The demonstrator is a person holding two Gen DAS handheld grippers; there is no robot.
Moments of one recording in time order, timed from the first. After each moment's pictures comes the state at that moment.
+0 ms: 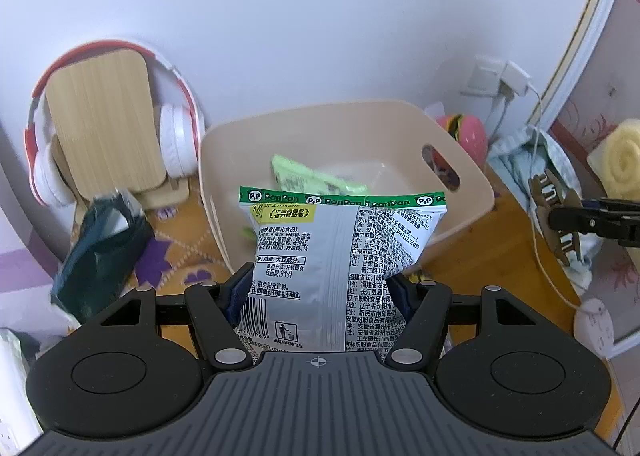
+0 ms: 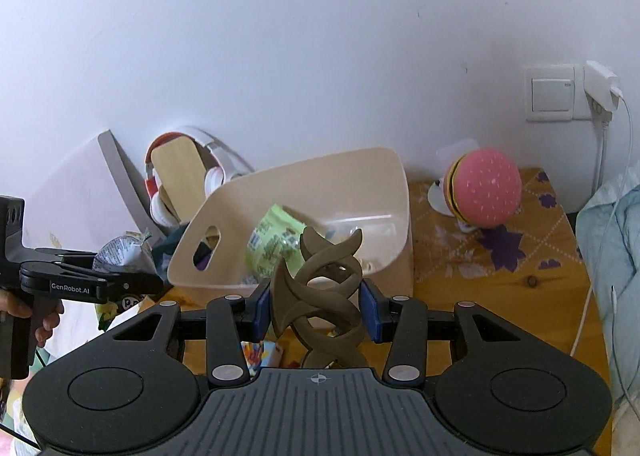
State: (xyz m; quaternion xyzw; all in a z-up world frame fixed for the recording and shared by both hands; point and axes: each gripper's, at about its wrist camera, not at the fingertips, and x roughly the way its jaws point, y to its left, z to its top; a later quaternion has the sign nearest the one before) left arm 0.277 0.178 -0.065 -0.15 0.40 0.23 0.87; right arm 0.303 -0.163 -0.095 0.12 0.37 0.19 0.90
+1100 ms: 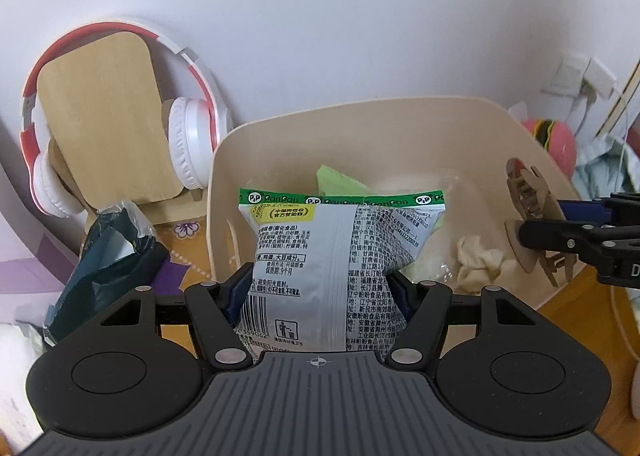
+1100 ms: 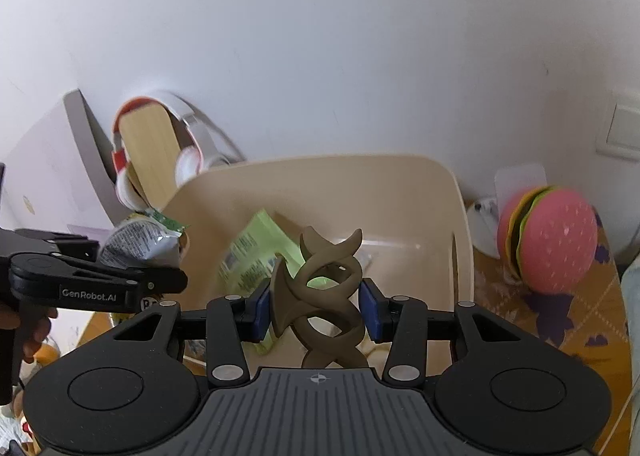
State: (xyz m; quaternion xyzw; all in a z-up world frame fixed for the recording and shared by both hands) left arm 0.350 0.223 -0.112 -0.13 0.43 0.31 0.83; right arm 0.403 -0.094 -0.138 0.05 0.41 0.19 0.89
